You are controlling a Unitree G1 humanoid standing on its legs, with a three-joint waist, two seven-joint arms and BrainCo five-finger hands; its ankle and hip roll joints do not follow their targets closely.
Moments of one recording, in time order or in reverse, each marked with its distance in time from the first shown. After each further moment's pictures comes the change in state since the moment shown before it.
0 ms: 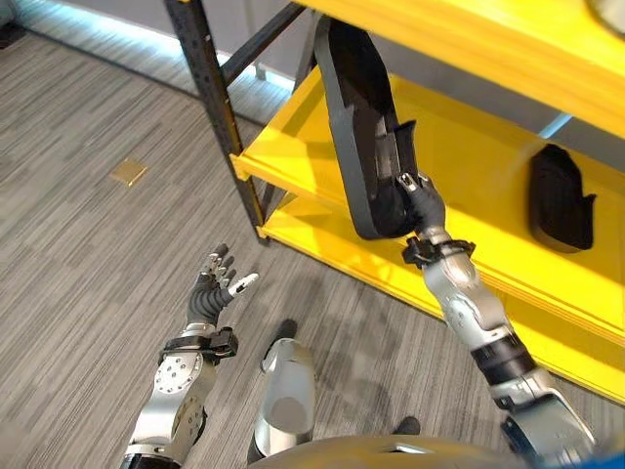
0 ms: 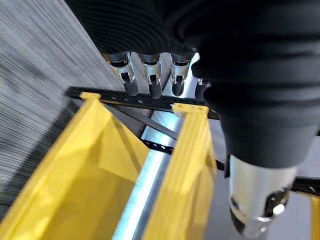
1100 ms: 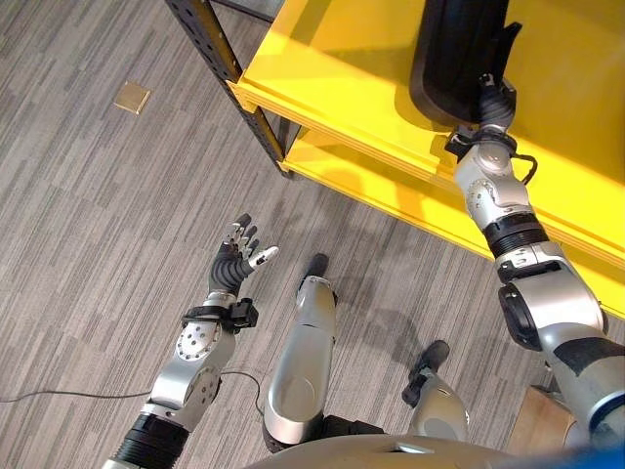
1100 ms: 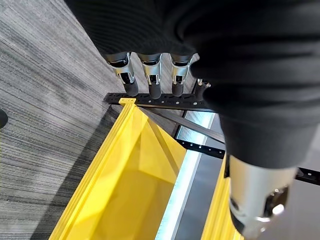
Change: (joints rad) left arm -0.144 0.068 -0.156 -0.007 -0.082 -0.052 0.082; right arm -0.589 -0.120 -0.198 0.678 -0.029 -0.057 -0.288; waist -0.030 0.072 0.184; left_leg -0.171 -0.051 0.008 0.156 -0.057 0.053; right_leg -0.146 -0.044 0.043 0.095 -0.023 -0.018
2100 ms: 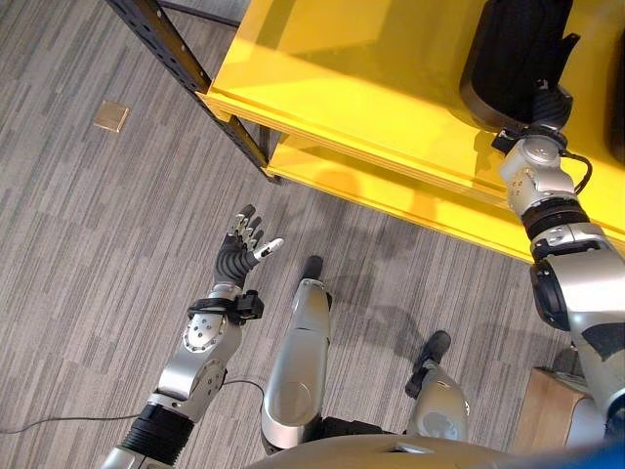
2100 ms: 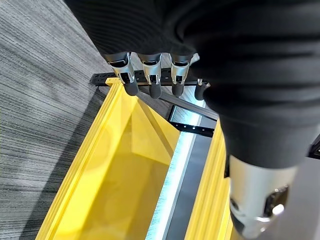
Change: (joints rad) left arm -0.044 0.001 -0.020 0.001 -0.002 -0.021 0.020; right arm -0.069 -0.133 -0.002 0.248 0.008 -0.002 0.019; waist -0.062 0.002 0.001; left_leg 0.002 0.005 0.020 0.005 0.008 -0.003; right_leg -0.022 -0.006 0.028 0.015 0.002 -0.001
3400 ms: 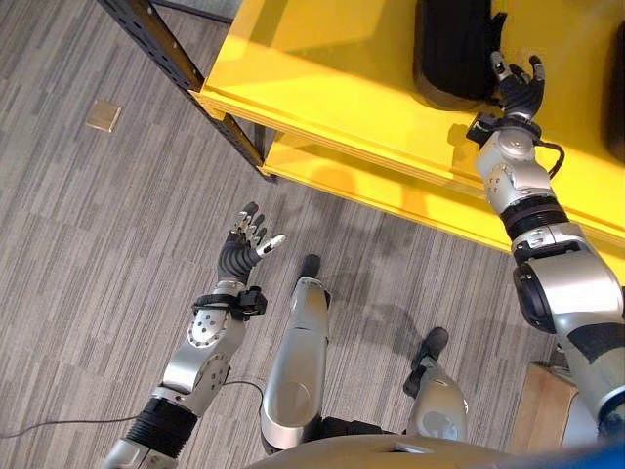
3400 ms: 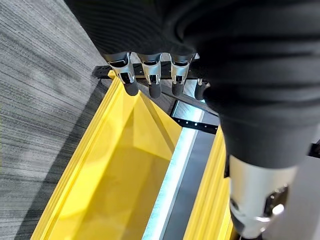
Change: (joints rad) left arm -0.035 0.001 -0.029 0.027 -0.034 -0.017 0.006; right arm 0.005 0.079 0.039 -0.163 -0.013 -0.004 -0.011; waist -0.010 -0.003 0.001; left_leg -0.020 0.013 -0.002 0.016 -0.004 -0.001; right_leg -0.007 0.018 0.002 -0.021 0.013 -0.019
